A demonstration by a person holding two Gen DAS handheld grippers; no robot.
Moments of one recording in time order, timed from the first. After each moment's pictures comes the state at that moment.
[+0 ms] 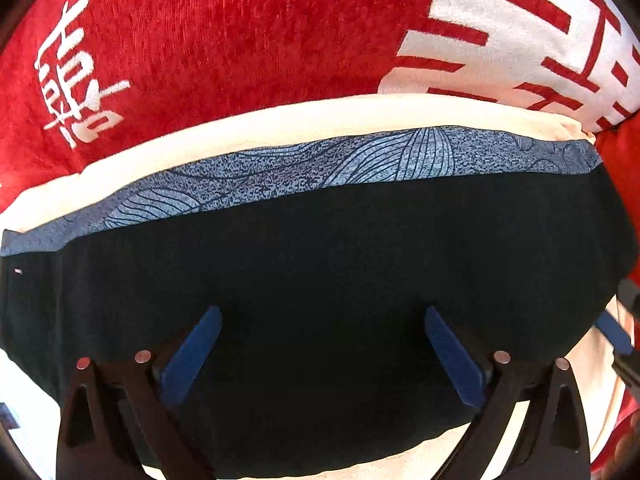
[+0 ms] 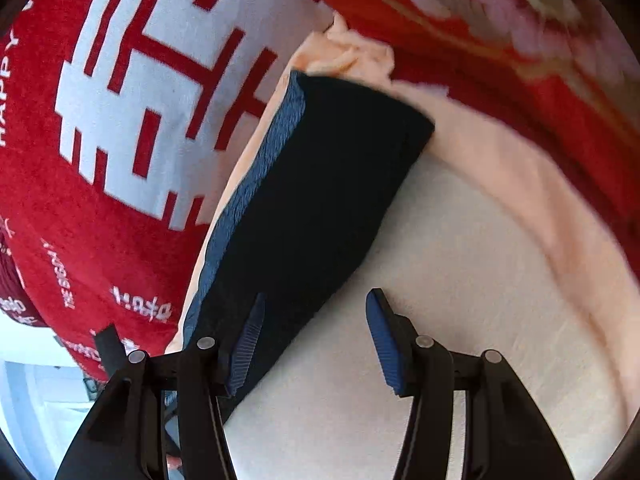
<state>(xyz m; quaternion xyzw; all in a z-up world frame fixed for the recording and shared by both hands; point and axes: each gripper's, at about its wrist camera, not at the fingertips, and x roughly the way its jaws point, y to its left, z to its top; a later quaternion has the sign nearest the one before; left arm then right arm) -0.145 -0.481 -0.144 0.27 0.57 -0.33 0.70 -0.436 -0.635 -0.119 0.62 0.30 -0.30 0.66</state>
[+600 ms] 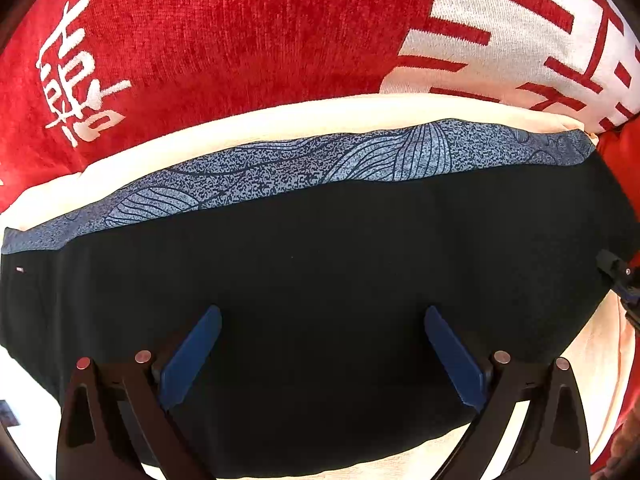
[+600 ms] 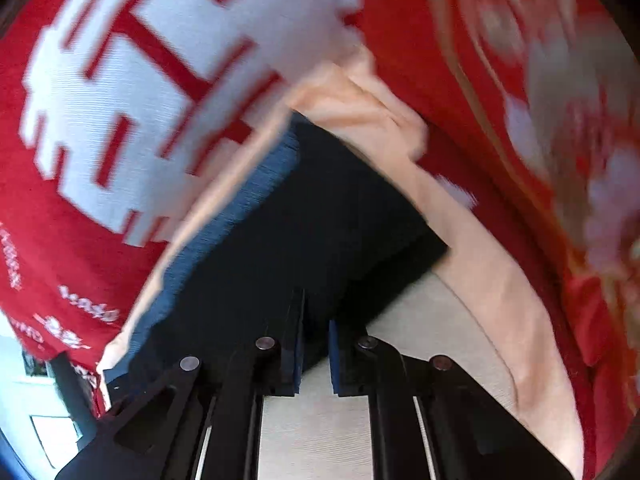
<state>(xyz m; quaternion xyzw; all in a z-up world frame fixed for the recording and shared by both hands) -0.146 -0.481 -0.146 0.28 0.57 -0.33 0.70 -0.408 -0.668 -0.125 0.55 0.37 -0.34 0.67</state>
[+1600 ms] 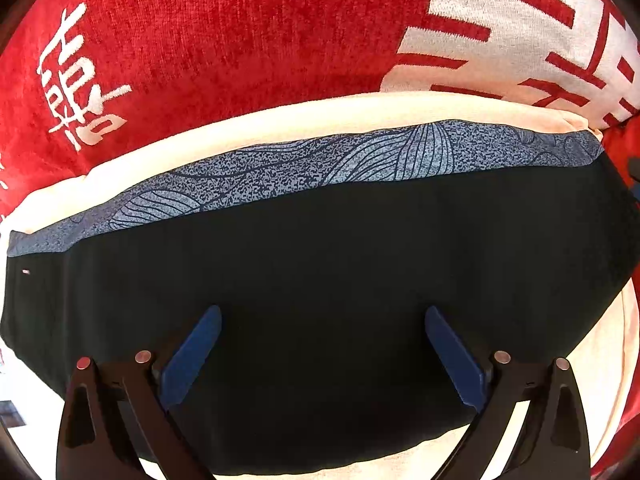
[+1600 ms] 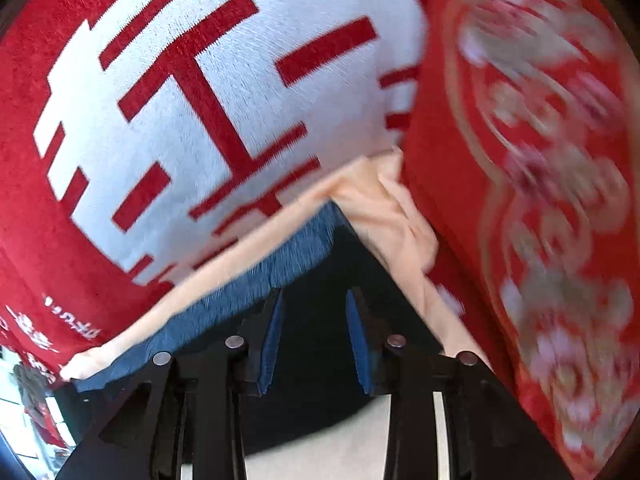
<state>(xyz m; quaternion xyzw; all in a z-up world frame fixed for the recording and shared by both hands) -0.146 -0.485 -0.147 0.29 0.57 -0.32 0.70 -0.356 -0.704 -0.072 0.41 0.41 -0.40 0.71</state>
